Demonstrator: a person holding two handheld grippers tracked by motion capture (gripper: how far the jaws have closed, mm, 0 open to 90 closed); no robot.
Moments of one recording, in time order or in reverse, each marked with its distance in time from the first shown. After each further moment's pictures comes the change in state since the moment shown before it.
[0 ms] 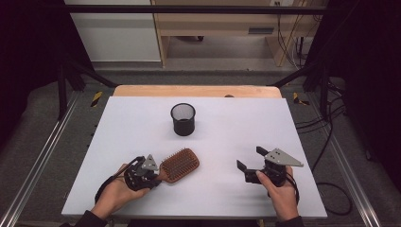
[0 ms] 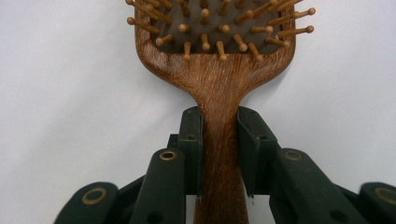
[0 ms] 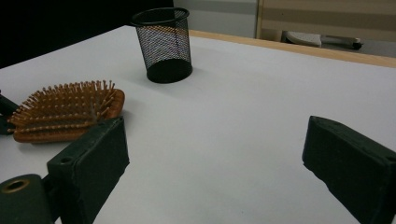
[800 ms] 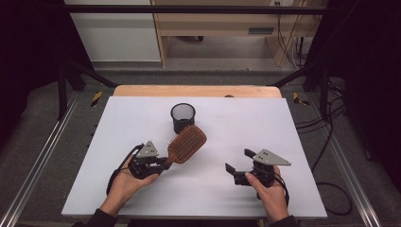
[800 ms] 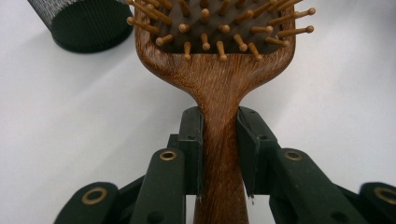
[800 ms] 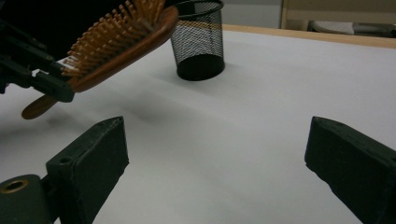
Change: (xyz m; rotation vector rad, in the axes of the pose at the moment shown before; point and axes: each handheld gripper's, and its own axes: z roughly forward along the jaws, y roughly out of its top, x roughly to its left) left arm 0.013 0.024 -0.004 -0.328 0.002 -0.085; right arm 0.024 -0.001 0.021 0.025 0.089 0.035
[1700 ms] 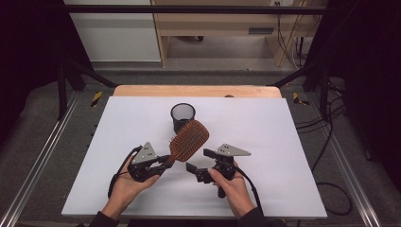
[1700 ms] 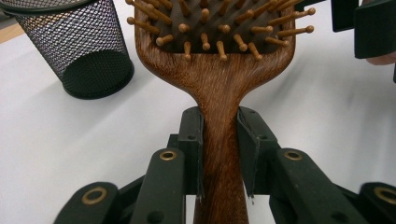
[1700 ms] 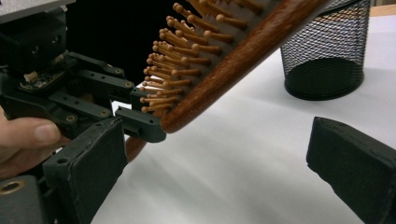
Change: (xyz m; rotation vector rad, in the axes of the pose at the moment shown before) left arm -0.013 0.002 -0.010 -0.154 0.019 0.061; right arm 0.066 0.020 0.075 0.000 0.253 0.163
